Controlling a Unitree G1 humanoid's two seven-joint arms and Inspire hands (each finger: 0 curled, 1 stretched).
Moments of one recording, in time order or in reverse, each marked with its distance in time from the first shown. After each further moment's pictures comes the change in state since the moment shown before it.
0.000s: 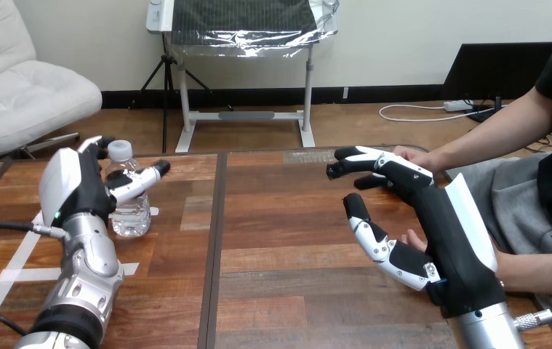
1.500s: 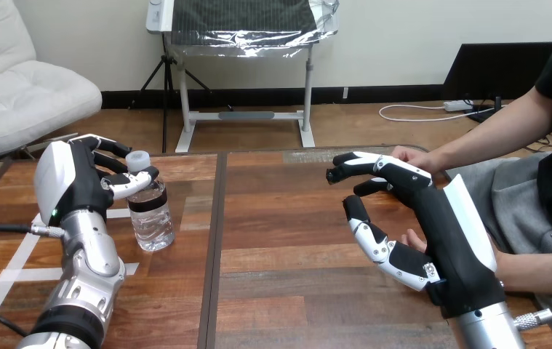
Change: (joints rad) left arm 0.001 -0.003 0.002 0.006 -0.004 -0.042 0.053; right arm 0.000 -0.004 0.000 -0.002 0.001 0.016 0.007
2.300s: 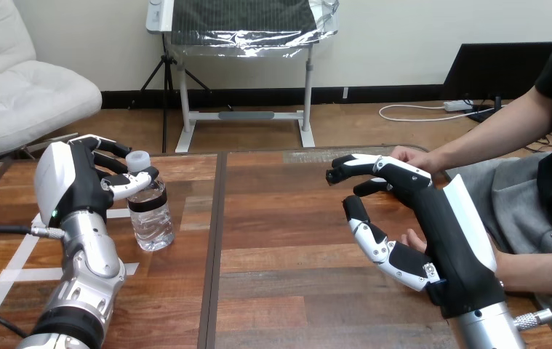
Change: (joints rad) left arm 0.003 0.000 0.001 0.001 -0.003 -0.013 0.005; right arm 0.000 -0.001 0.000 0.000 0.000 0.000 0.001
